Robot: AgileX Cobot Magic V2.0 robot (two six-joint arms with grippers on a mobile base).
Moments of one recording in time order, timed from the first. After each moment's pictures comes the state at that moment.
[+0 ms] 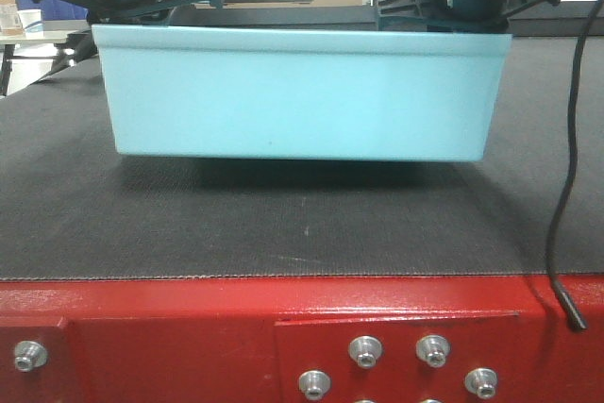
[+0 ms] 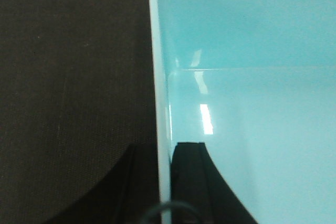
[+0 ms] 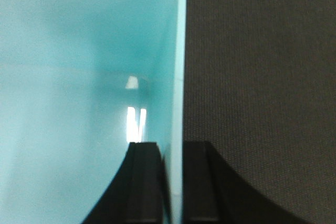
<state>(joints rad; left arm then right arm) -0.42 1.89 -1.57 0.50 0.70 -0.67 0.30 1.91 -1.53 -0.42 0.67 0.58</state>
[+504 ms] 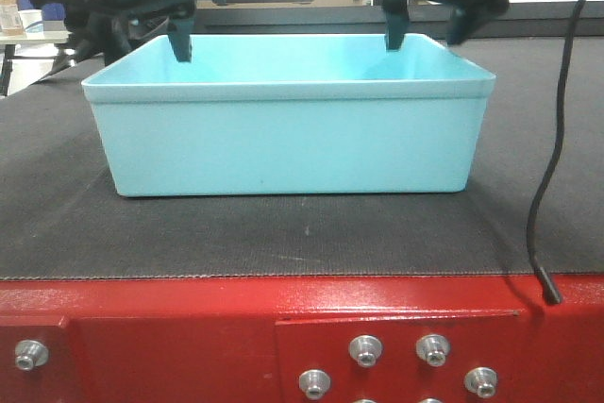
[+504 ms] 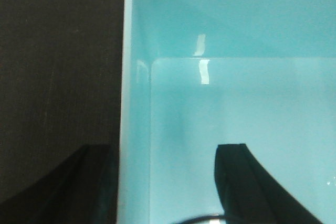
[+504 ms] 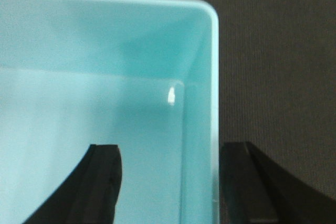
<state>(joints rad) -0.41 1.88 -1.58 0.44 0.71 -0.67 0.32 1.86 -1.53 -0.38 0.62 0.58</state>
